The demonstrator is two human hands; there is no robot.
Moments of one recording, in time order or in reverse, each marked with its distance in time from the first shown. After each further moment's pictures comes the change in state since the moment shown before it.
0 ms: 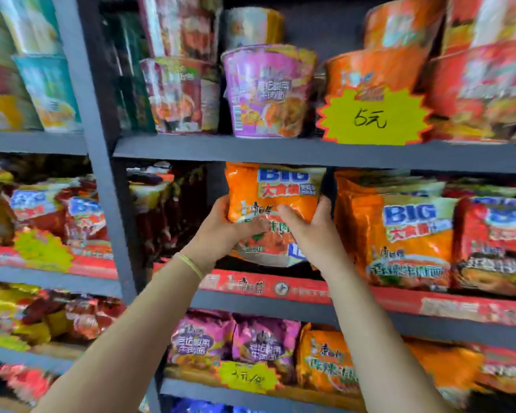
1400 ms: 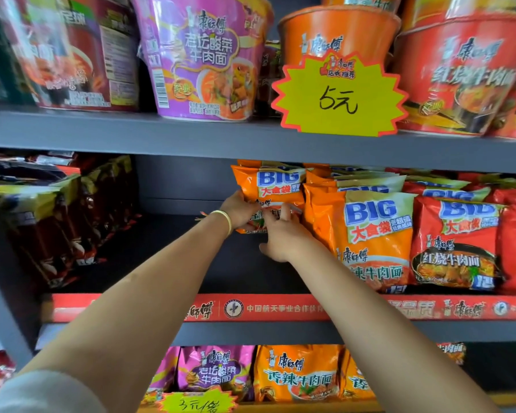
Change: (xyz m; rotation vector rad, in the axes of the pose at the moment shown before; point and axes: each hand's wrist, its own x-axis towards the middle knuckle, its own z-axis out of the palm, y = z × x) left_hand 0.178 -0.063 0.110 0.233 -0.204 -0.139; right_hand 0.088 0.074 -0.014 -1.198 -0.313 0.126
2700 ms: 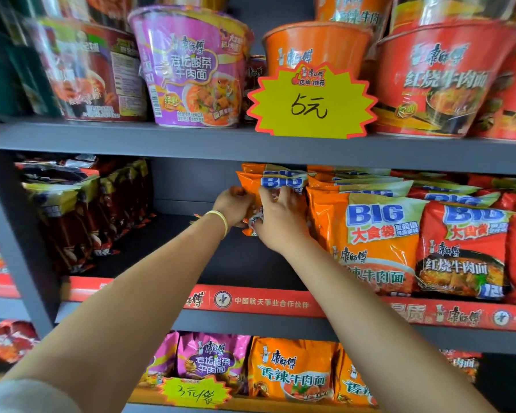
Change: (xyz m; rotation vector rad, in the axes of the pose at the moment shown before) left_hand -0.034 0.024 -0.006 -0.041 0.207 -0.063; right_hand -0.014 0.000 -0.020 0.161 0.391 -0.125
